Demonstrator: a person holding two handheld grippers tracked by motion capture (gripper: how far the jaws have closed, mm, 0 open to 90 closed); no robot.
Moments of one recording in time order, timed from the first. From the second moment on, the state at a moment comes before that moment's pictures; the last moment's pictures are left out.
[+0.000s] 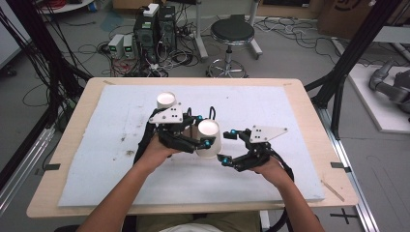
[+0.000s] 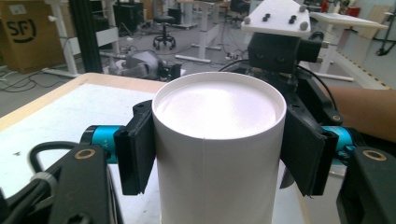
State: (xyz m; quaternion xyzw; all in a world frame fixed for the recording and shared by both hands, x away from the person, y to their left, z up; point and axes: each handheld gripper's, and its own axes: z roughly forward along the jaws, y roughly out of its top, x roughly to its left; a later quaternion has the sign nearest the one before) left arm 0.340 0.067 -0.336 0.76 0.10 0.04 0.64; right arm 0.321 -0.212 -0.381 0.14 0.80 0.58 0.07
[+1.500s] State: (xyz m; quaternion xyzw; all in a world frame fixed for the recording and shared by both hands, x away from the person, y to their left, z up) left arm 0.337 0.055 -0.332 0.85 0.06 0.02 0.51; right arm 0.314 -0.183 -0.381 0.09 0.87 0.47 0.08
